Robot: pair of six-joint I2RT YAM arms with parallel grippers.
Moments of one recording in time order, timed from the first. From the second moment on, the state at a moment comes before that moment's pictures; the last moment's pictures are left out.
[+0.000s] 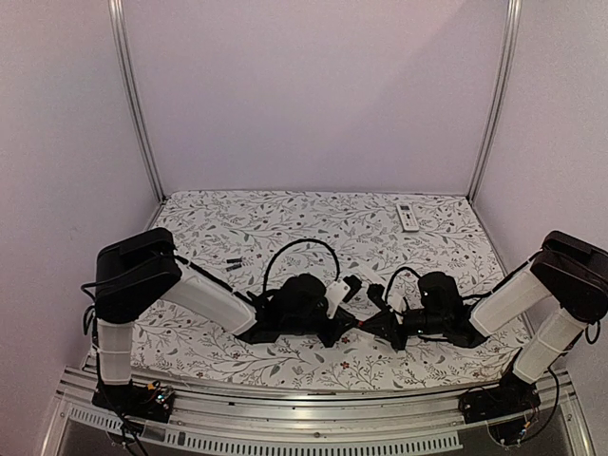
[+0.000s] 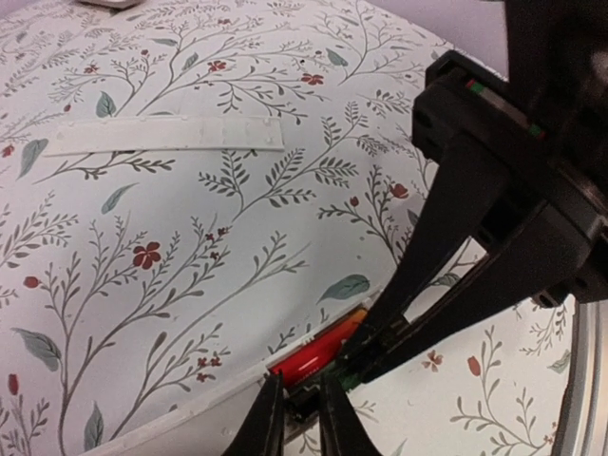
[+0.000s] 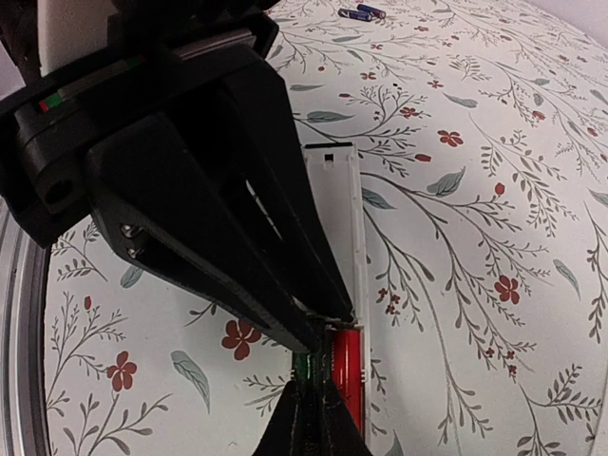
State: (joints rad) left arm -1.14 2.06 1.01 0.52 0.02 -0.22; right arm 0.76 1.63 0.34 0.72 -0.43 -0.14
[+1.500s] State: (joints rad) left arm -1.15 2.08 1.06 0.47 0.02 -0.20; right arm 0.68 1.27 0.42 0.02 -0.36 0.81
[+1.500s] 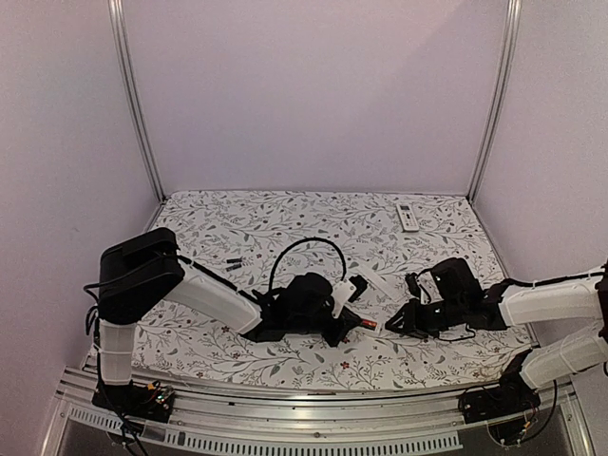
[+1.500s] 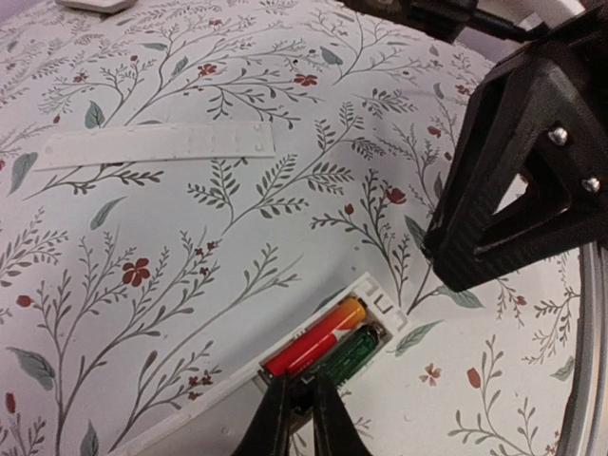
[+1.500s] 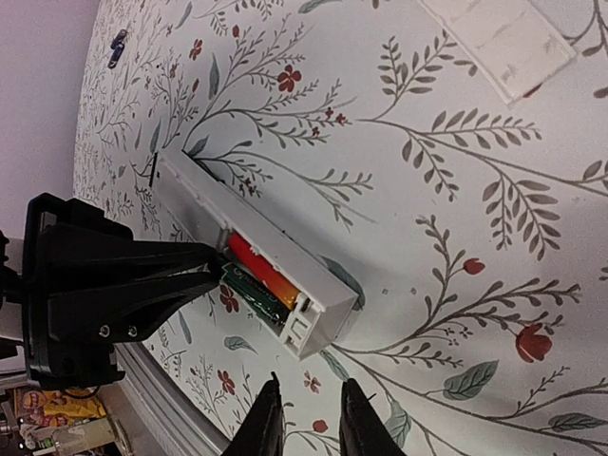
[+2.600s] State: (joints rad) left arm -1.15 2.08 1.07 0.46 0.02 -0.19; right arm 0.68 1.44 0.42 0.18 -0.42 0.91
